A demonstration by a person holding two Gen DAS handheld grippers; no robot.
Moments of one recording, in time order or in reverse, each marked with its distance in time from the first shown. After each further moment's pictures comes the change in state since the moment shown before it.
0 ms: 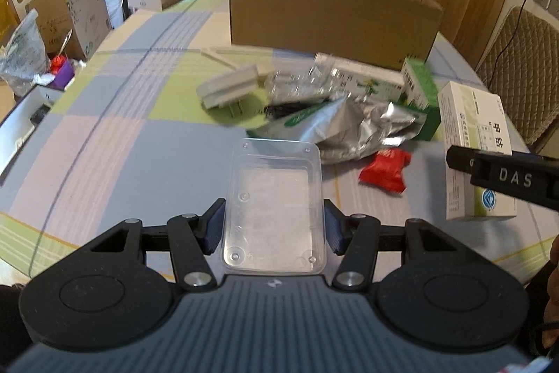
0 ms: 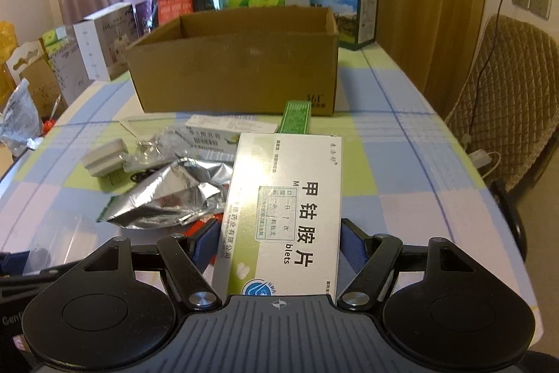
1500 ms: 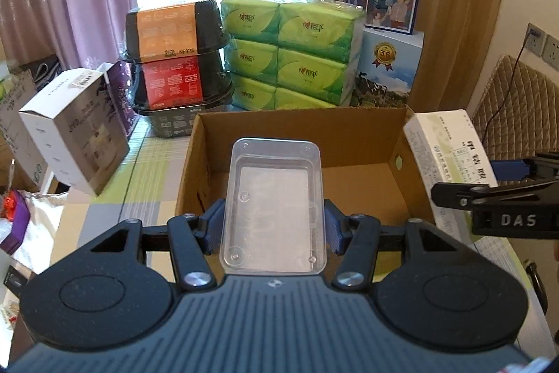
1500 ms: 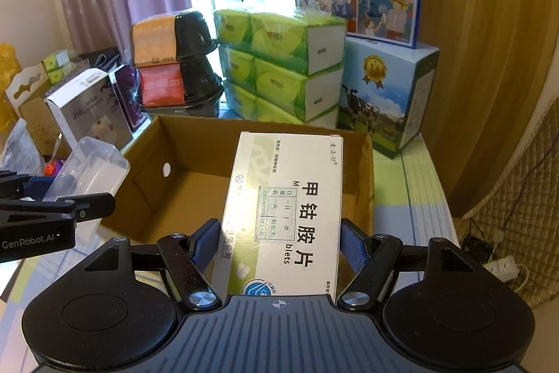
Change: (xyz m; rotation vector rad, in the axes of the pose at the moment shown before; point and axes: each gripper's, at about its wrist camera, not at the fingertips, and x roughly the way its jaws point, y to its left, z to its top) left arm 0.105 -0.017 0.302 0.187 -0.116 -0.125; right arm 0.130 -0.022 0.262 -0.075 0.022 0.090
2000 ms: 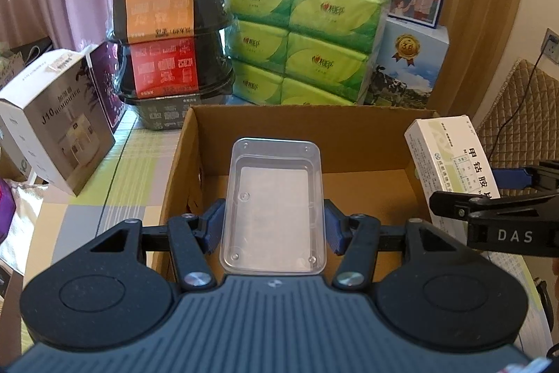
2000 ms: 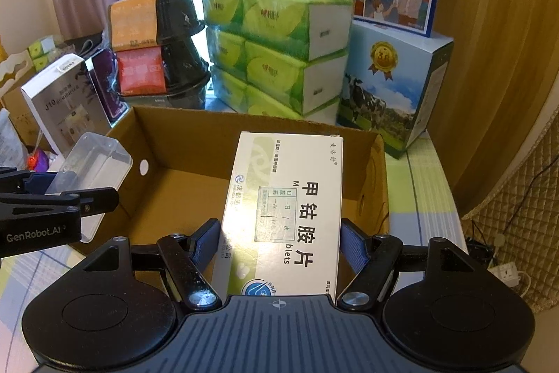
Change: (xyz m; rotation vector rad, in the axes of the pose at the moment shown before) left arm 0.065 0.015 0.010 -0.042 0.036 -0.012; right arm 0.056 -0.002 0.011 -0.012 0.047 -0.033
